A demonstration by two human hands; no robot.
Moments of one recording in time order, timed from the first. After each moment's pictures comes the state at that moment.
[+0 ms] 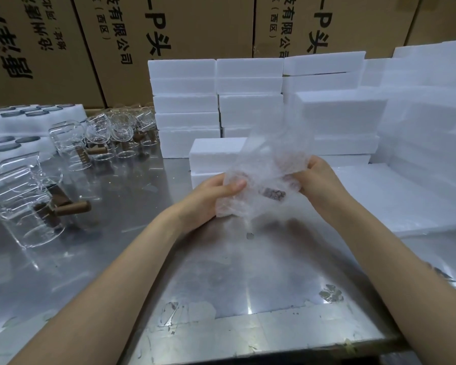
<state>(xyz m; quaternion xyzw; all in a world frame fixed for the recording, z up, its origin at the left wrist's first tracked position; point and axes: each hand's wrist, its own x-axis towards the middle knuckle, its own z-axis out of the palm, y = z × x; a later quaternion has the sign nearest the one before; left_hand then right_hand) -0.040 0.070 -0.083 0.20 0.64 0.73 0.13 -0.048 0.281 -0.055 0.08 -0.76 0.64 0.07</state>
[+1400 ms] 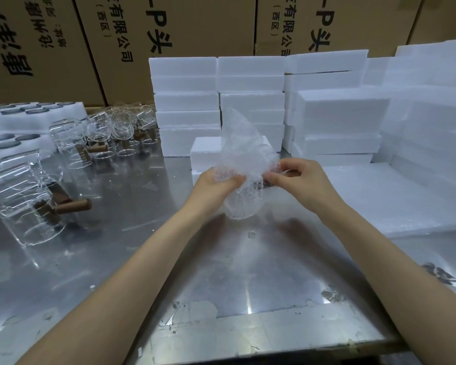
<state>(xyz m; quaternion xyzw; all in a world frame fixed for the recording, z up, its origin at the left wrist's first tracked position) -0.037 0.087 -0.077 0.08 0.74 0.66 -0.08 -0.040 0.269 -0.060 0.13 -0.82 0.55 0.13</state>
